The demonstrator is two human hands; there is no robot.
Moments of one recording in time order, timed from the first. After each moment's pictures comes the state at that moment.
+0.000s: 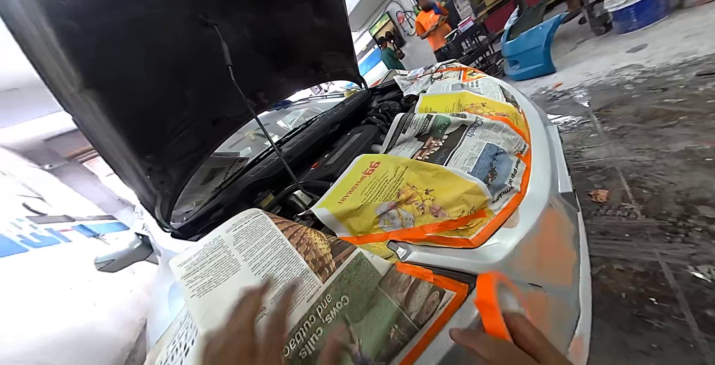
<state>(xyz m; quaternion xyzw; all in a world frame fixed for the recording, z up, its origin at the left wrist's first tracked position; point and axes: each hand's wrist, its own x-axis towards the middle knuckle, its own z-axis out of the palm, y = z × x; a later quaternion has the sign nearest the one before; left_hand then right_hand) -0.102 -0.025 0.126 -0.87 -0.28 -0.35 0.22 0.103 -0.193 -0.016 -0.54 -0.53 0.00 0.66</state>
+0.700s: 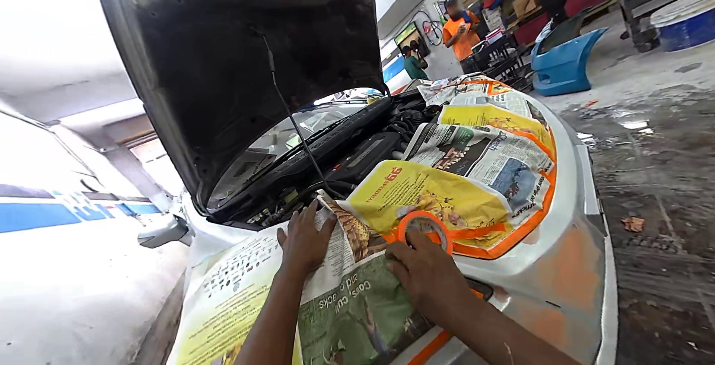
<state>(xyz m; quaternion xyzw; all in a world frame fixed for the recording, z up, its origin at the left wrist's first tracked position) -0.028 0.141 0.182 -0.85 -0.47 -0.20 0.08 0.124 -0.046 0.046 -0.65 -0.58 -0.11 0.49</state>
